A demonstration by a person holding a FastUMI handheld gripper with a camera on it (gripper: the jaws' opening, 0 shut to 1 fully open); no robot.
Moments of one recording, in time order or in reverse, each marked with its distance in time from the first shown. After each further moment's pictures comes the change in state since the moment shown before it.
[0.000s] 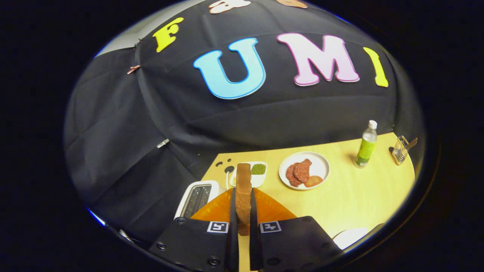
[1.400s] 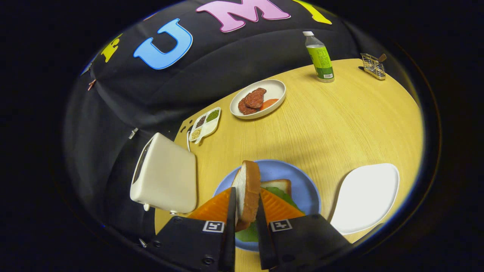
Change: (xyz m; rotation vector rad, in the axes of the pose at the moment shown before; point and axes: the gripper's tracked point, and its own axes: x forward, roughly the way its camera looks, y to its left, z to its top) arm 0.004 -0.107 -0.181 0.284 0.240 -0.107
